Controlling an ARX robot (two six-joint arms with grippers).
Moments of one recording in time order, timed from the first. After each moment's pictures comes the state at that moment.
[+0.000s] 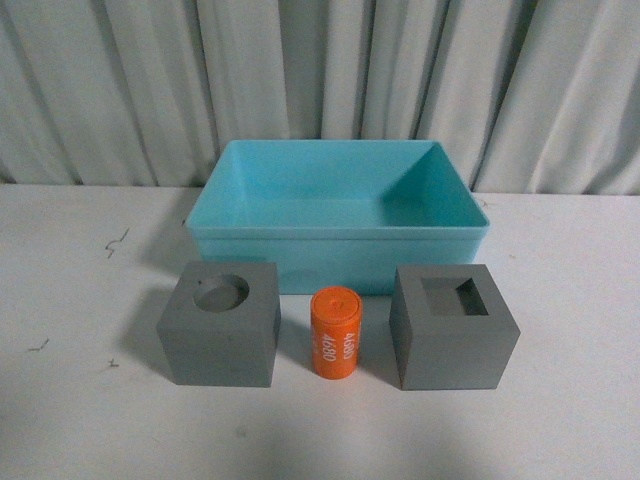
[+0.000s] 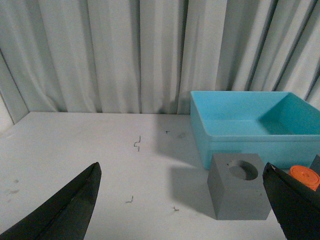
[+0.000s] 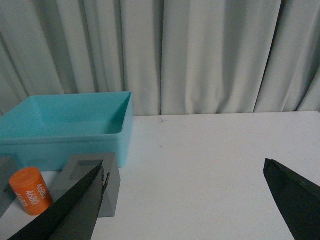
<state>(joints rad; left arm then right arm) 0.00 0.01 0.01 0.00 0.00 -0.01 0.00 0.00 0.01 0.00 0.00 0.00</state>
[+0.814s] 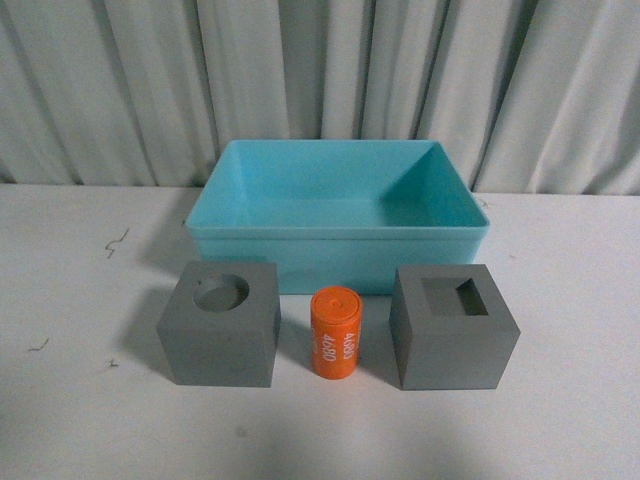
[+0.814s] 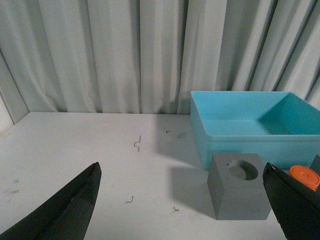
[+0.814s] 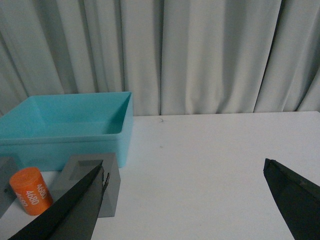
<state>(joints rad) 0.00 0.01 0.01 0.00 0.00 -0.01 0.00 0.00 0.01 0.00 0.00 0.00</state>
